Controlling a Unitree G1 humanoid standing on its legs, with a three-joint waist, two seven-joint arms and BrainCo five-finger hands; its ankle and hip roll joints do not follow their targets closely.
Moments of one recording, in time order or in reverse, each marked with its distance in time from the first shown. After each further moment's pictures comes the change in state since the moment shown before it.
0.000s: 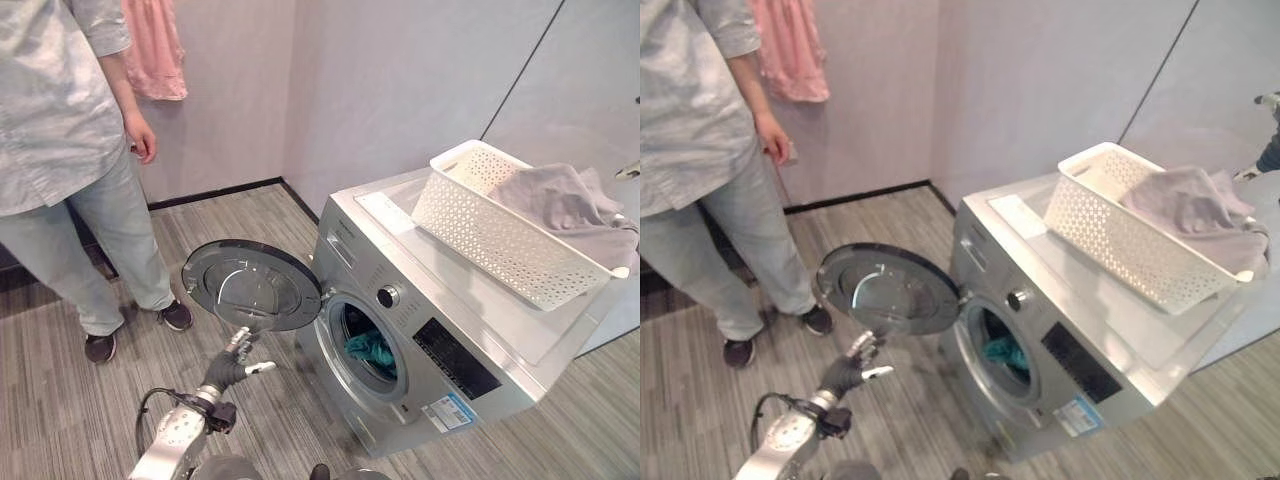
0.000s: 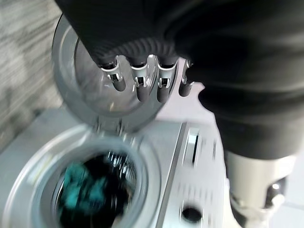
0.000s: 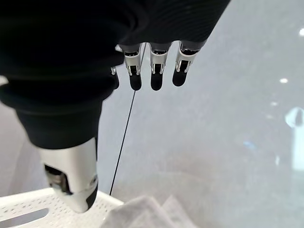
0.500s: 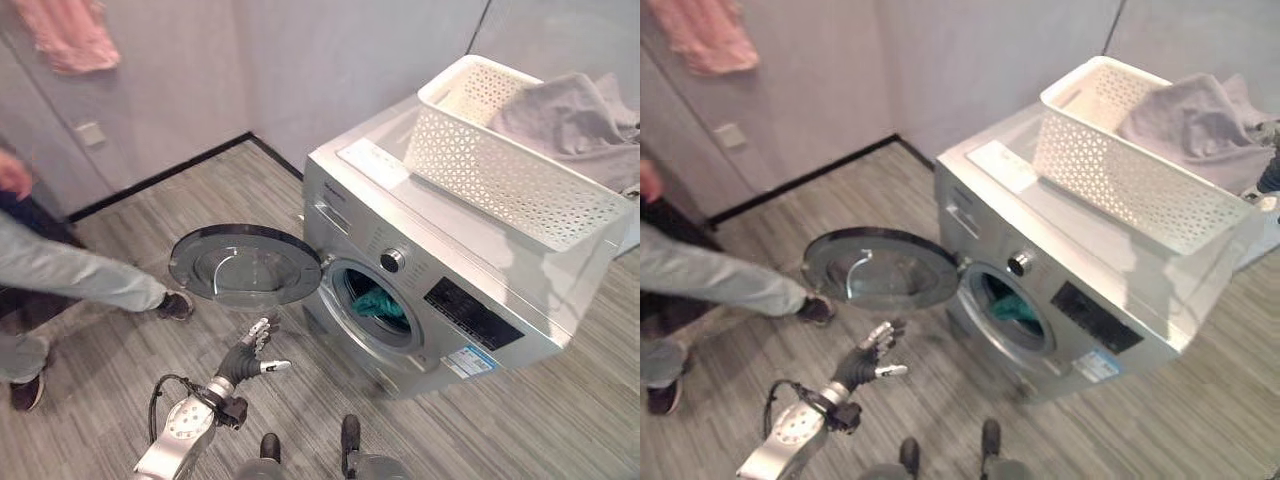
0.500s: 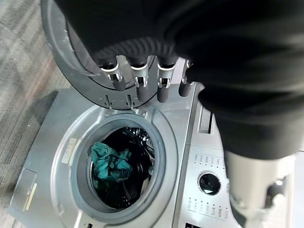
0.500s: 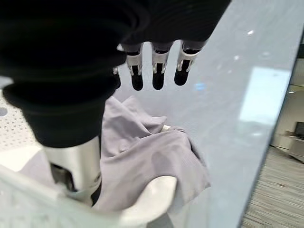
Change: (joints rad) left arm -0.031 0.035 0.002 -0.082 0.007 -0.005 -0.013; right arm 0.088 0.049 -0.059 0.021 -0.071 0.008 0.026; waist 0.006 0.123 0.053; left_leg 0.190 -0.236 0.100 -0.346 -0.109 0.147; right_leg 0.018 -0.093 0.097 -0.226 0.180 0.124
